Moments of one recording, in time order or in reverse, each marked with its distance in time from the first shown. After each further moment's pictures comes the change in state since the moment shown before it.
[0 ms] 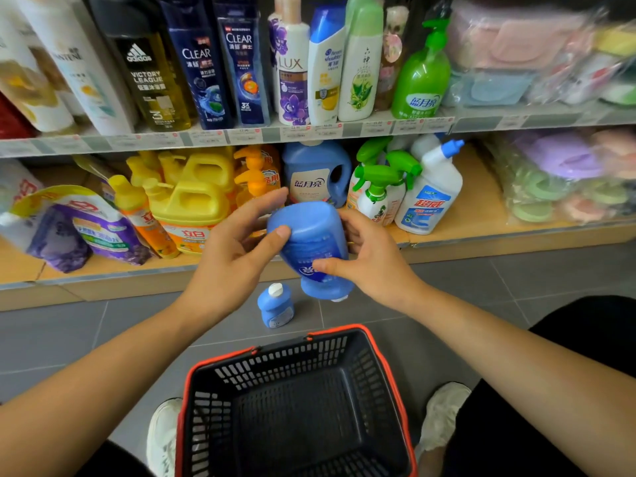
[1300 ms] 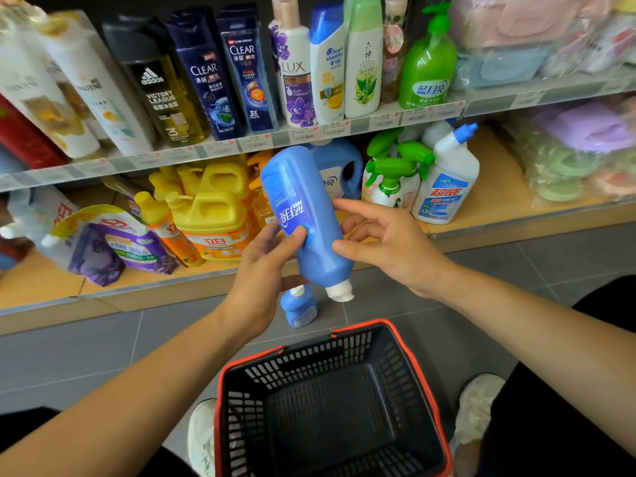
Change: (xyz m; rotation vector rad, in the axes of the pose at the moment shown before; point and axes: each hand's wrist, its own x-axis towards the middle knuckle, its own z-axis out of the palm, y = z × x) left_hand -0.003 -0.017 0.016 -0.380 0.040 -0.434; right_hand -0.003 -0.028 -0.004 0.144 -0.007 0.044
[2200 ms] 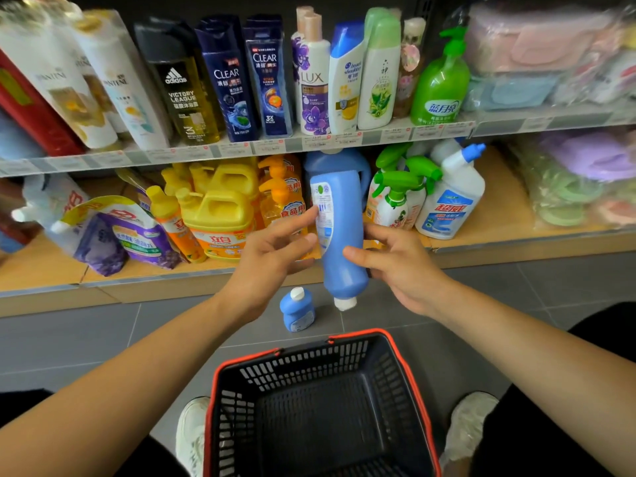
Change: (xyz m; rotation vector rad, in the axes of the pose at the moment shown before) left_hand 0.011 0.007 -0.010 0.126 -0.028 0.178; right_hand 0.002 0.025 0.002 0.320 -0.015 0.189
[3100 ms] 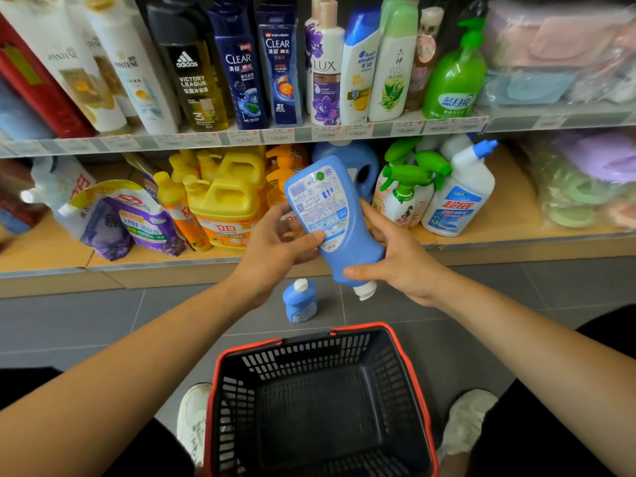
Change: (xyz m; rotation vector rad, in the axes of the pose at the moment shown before) left_hand 0.005 -0.005 -0.001 -0.026 0.078 -0.039; right_hand 0.006 0.003 -0.007 -0.285 -0.185 -0.035
